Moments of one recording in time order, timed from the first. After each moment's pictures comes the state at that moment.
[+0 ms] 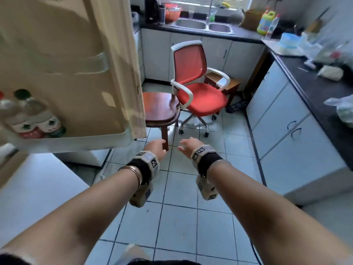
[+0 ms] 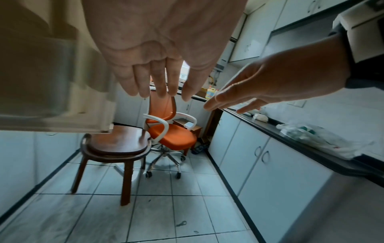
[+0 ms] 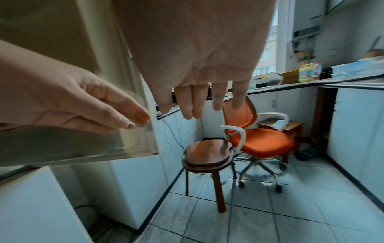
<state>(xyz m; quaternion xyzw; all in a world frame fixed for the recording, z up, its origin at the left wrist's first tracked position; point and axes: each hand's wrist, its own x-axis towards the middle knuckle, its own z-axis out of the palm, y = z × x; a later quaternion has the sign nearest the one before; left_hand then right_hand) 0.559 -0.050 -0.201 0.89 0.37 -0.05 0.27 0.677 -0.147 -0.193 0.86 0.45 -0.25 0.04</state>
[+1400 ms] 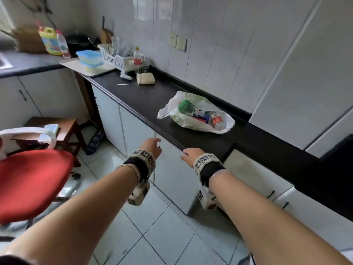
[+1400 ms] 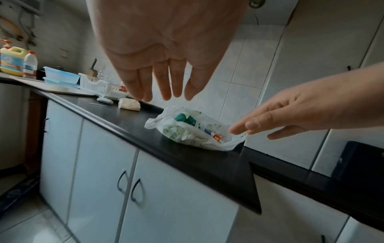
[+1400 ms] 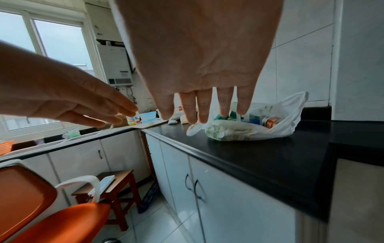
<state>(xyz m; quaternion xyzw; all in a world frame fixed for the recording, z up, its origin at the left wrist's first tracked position) 1.218 -0.361 -0.159 0.96 -0.10 -0.11 0.25 1.175 -0.527 -0.153 0.97 -0.06 -0.22 -0.08</state>
